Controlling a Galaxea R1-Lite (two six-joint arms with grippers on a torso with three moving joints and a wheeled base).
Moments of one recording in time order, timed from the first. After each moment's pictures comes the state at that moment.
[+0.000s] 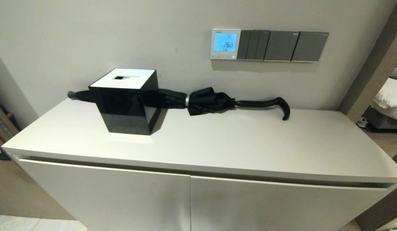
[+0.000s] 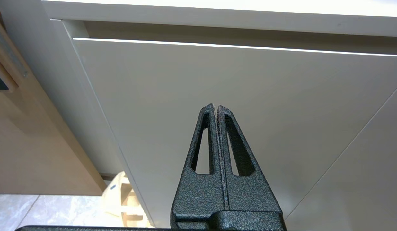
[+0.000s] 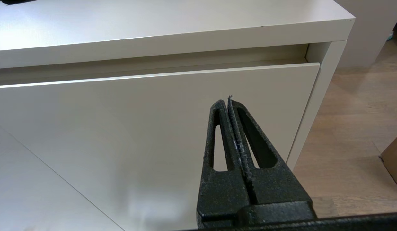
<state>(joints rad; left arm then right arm) 0.00 0.00 0.00 0.01 0.00 0.01 0.01 0.00 0.00 0.01 -0.01 0.02</state>
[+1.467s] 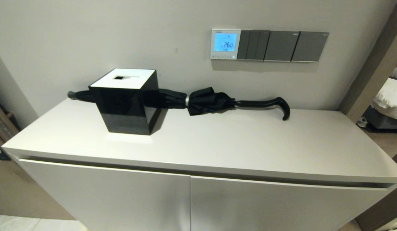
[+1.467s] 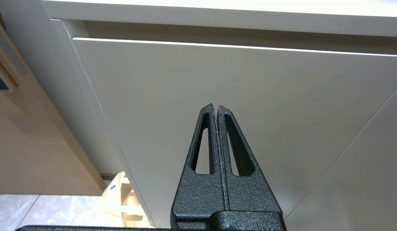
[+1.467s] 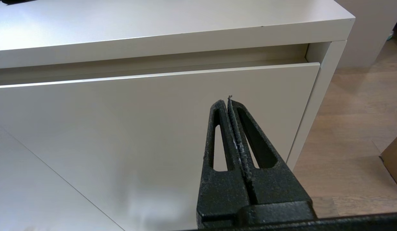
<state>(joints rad) 0.00 0.00 0.00 0.01 0.00 0.01 0.01 0.00 0.00 0.01 -0.01 0.02</state>
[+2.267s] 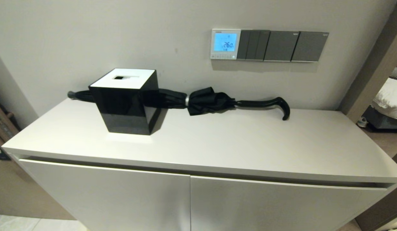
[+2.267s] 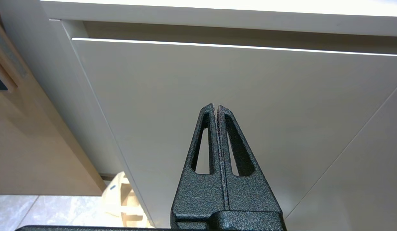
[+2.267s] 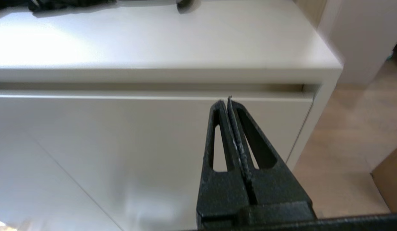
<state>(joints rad) 0.00 0.00 0.00 0.01 0.00 0.01 0.01 0.10 -0.24 0.06 0.03 -0.05</state>
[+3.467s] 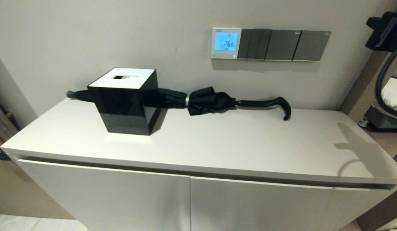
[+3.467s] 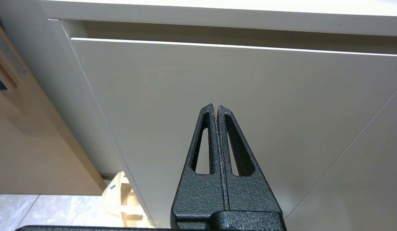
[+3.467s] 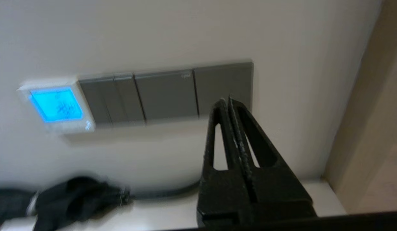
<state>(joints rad) 0.00 0.00 0.00 0.01 0.00 0.01 0.23 1.35 -1.19 -0.49 -0.31 -0.06</state>
